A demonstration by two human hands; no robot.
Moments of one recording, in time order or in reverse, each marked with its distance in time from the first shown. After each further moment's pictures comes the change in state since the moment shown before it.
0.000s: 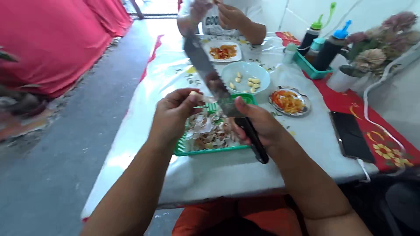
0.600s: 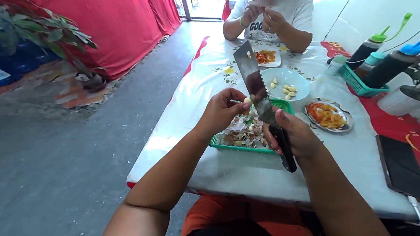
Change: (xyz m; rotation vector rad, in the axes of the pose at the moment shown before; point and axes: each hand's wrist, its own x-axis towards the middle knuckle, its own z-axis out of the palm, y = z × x) left_hand 0.001 -0.003 -0.001 0.107 -0.129 0.081; right_hand 0.009 0.013 -0.008 -0.050 -0.202 -0.097
